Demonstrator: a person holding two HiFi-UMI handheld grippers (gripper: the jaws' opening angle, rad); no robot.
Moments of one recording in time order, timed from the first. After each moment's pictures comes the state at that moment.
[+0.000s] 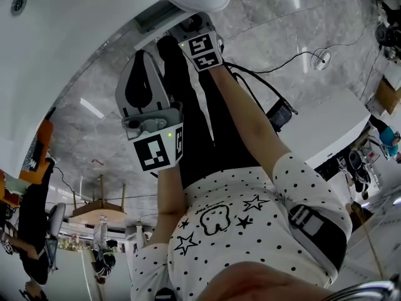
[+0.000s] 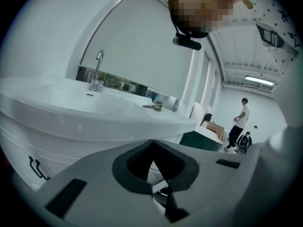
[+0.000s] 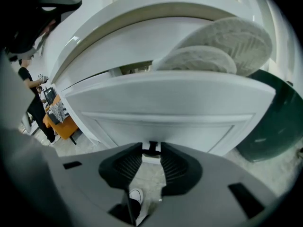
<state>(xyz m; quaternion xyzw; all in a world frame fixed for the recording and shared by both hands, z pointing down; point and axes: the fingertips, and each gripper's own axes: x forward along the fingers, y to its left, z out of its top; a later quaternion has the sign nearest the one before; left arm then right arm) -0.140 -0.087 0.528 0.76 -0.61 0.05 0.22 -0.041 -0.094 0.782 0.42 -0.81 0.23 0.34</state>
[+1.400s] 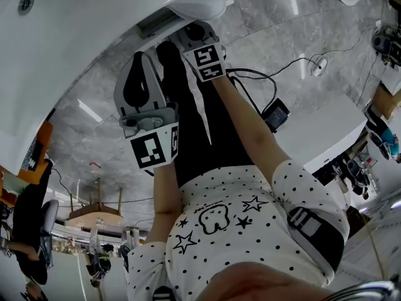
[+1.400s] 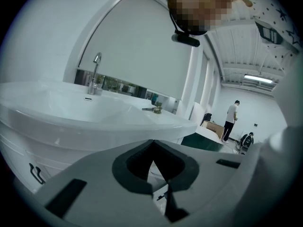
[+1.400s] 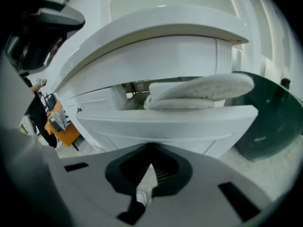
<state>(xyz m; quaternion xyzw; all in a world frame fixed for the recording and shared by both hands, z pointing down) -0.140 -0.097 0.517 0.76 -0.61 0.05 0.21 -0.031 -0.098 0.746 0.43 -0.82 0.23 0.32</state>
